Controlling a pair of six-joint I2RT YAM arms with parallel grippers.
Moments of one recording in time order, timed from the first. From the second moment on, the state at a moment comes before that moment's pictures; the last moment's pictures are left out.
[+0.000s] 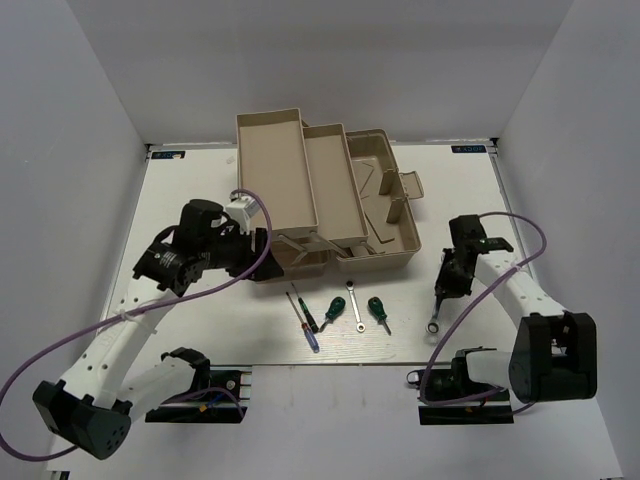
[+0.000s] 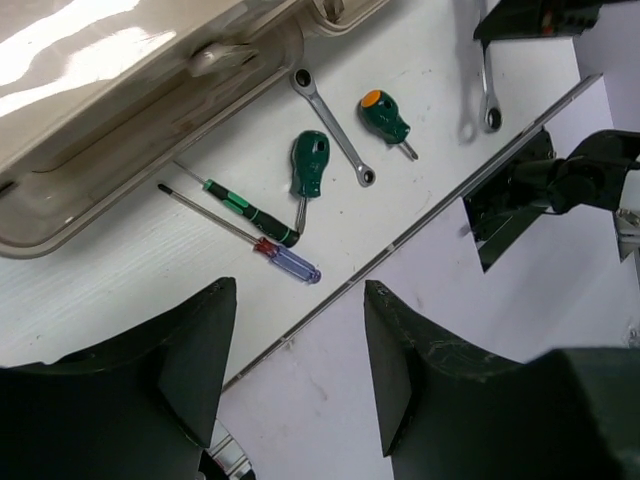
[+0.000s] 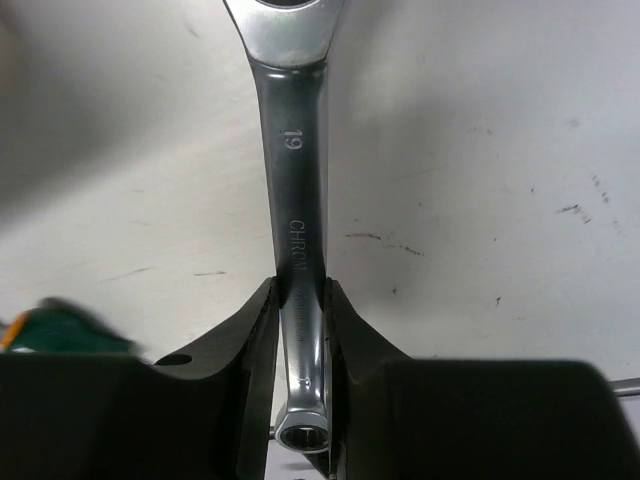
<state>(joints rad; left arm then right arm) -0.41 0.96 1.03 -0.80 0.47 -0.30 0.13 1.26 0.73 -0.80 0.04 0.43</state>
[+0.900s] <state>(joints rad) -0.95 1.38 1.17 -0.64 0.25 -0.32 0.16 1.42 1.32 -0.84 -0.35 0.21</state>
